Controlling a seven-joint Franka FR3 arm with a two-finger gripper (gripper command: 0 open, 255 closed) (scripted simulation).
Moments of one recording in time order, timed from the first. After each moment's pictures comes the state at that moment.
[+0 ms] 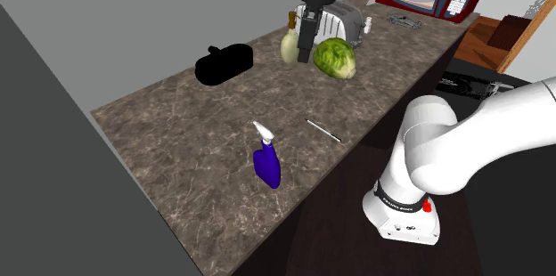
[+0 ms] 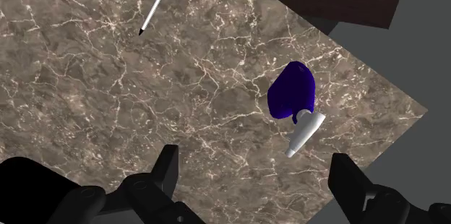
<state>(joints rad) 0.00 -0.82 -0.05 -2.28 -0.08 1.56 -0.14</state>
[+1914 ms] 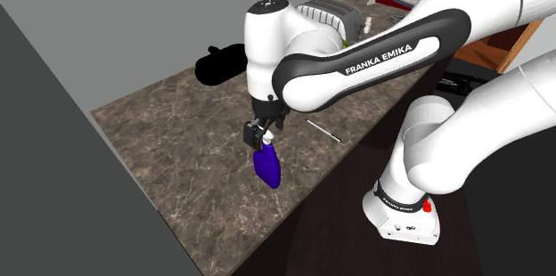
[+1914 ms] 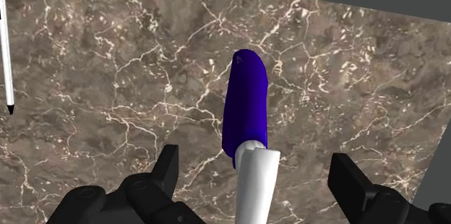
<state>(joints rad) -0.05 -0.56 0.20 -2.65 0.10 2.13 0.40</state>
